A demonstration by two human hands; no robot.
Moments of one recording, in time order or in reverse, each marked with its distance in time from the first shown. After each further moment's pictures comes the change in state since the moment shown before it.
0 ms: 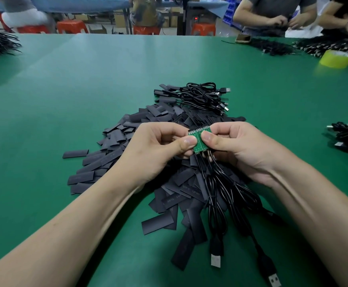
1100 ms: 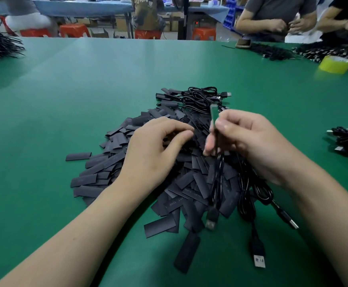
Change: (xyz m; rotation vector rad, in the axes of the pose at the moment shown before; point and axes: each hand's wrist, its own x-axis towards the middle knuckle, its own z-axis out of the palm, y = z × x) left_hand 0.002 -0.006 -0.002 0.747 0.283 0.298; right_hand -0.005 -0.016 -0.006 -0.279 -0.019 -0.243
